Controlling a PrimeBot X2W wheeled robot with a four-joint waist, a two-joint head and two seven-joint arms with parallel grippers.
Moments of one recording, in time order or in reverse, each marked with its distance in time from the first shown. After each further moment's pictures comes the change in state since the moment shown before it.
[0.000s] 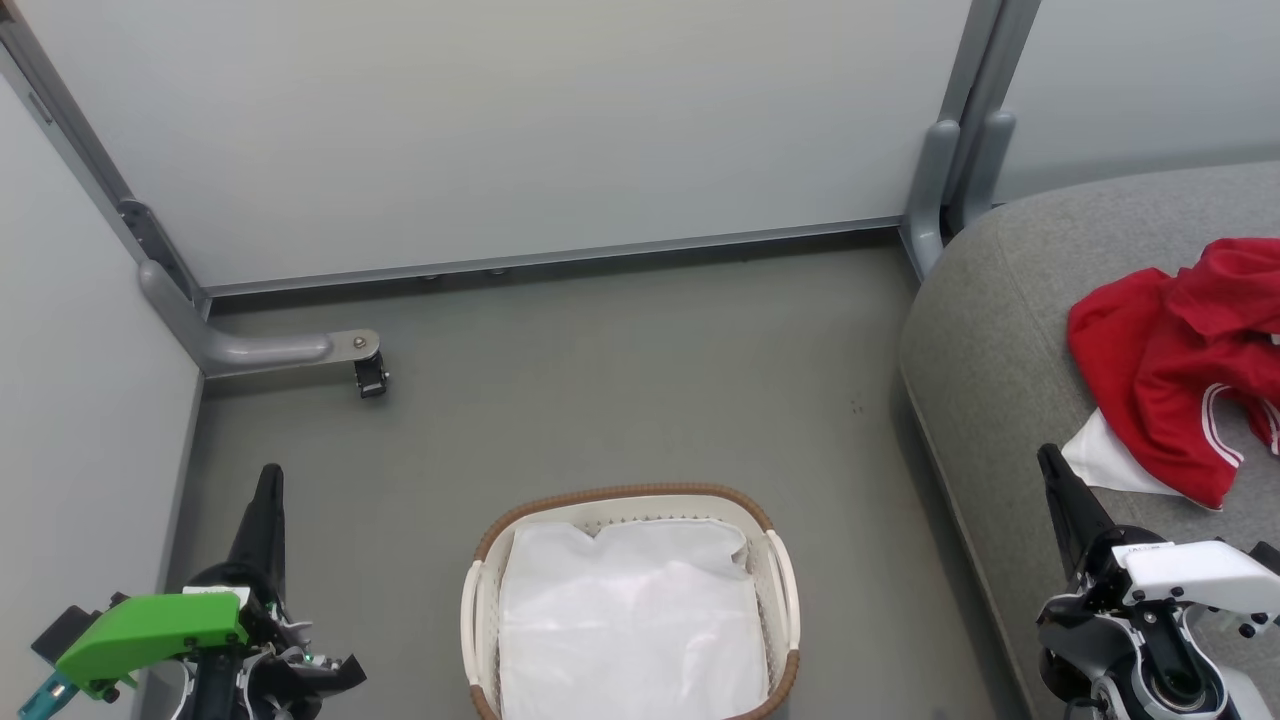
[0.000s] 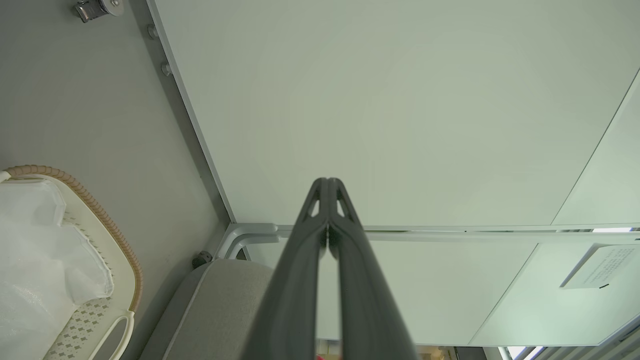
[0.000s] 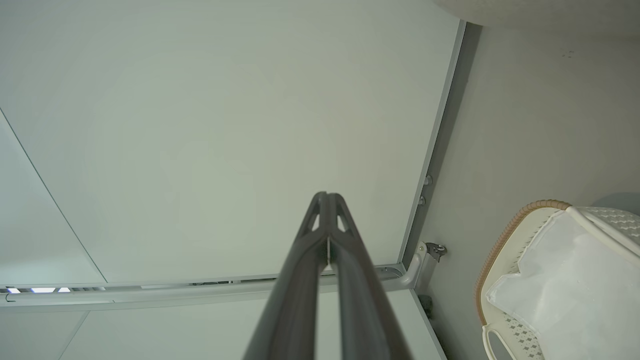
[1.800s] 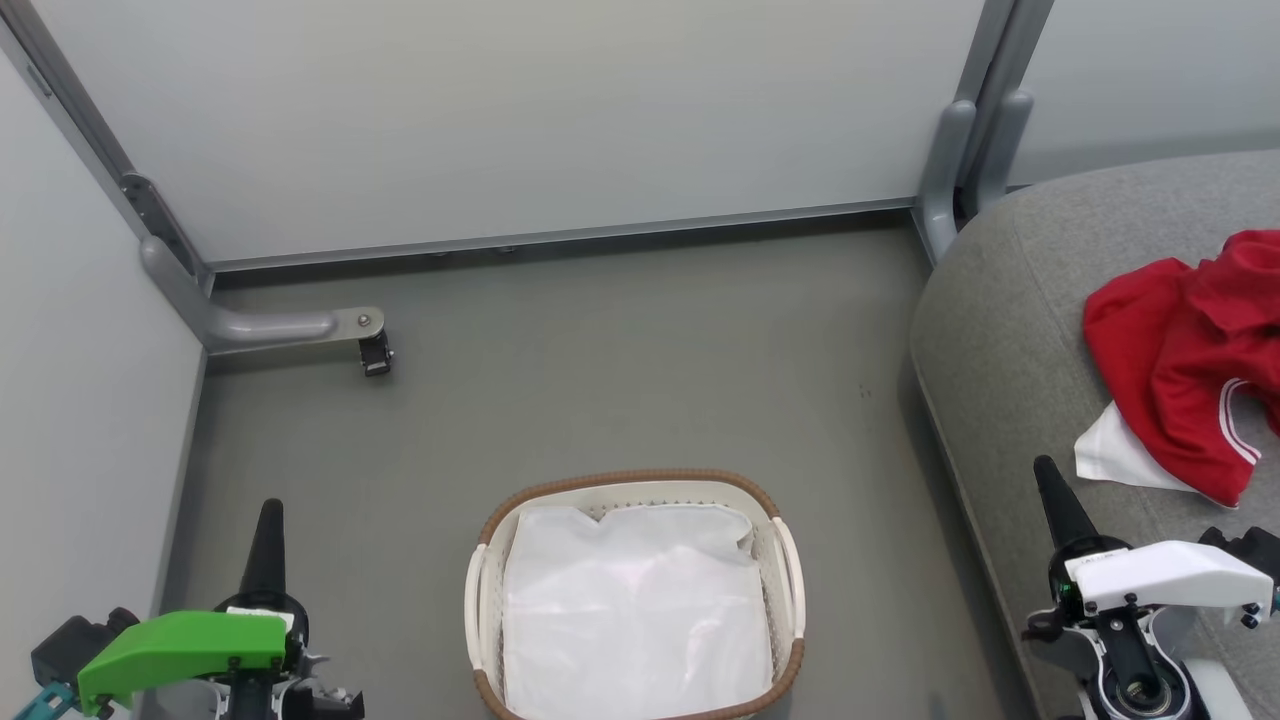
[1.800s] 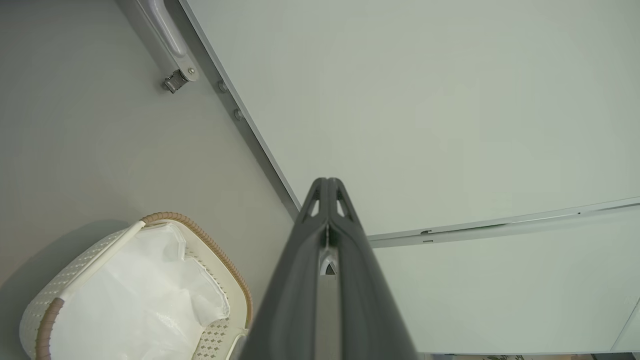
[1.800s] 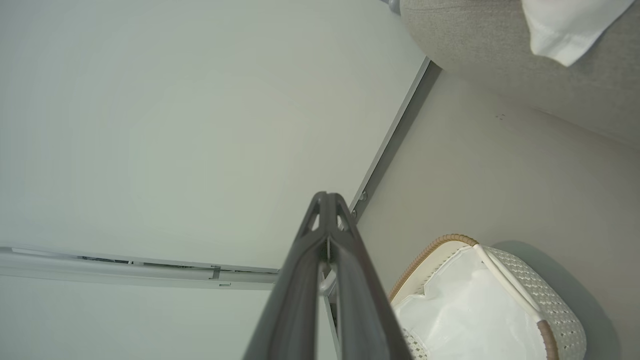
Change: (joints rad) left arm 0.032 -0.003 -0.015 0.027 0.324 0.009 -0.083; right arm -0.005 0.002 0.027 0.036 -0.330 0.001 -0.085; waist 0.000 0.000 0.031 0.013
